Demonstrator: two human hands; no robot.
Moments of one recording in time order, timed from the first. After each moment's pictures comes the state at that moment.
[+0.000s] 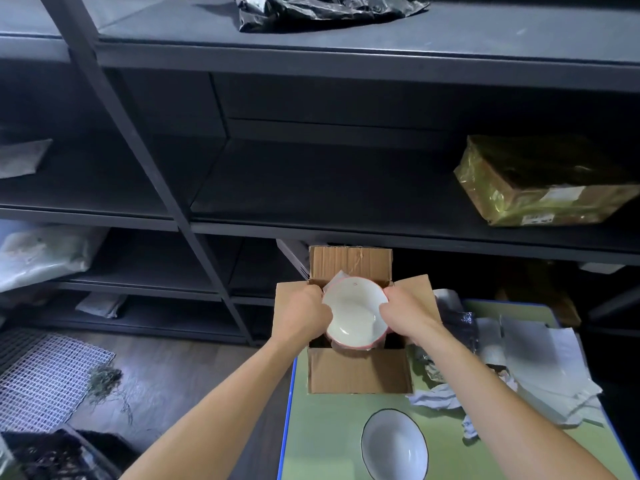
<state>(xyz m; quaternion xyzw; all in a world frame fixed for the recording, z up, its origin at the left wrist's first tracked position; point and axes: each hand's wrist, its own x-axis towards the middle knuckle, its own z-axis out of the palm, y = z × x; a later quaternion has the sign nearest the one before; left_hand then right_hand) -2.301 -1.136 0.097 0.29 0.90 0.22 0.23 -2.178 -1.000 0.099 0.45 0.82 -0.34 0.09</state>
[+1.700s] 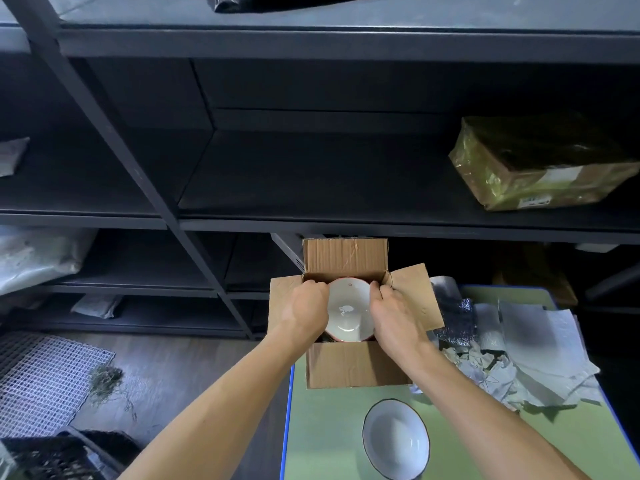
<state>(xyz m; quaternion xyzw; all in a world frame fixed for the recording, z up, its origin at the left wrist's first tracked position) -2.303 -1.126 0.083 0.45 0.88 0.05 0.11 -2.169 -1.026 0.066 0.34 0.94 -0.05 0.06</state>
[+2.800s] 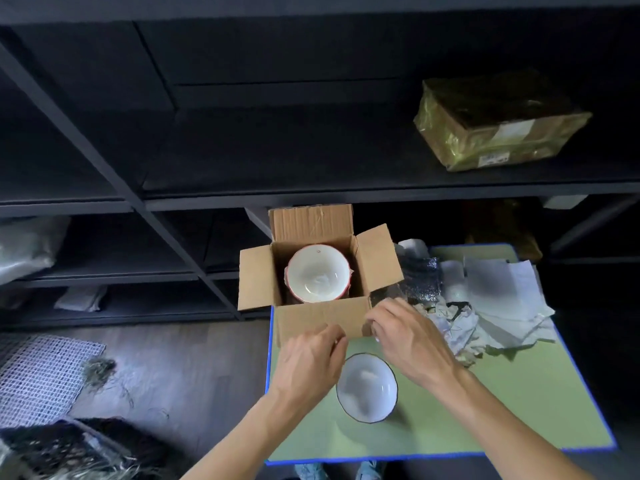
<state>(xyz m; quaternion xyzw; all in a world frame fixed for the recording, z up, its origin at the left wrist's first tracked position) -2.179 -1.200 0.058 0.51 0.82 0.21 0.14 -2.042 -1.052 0.072 0.24 0.96 -0.15 -0.07</state>
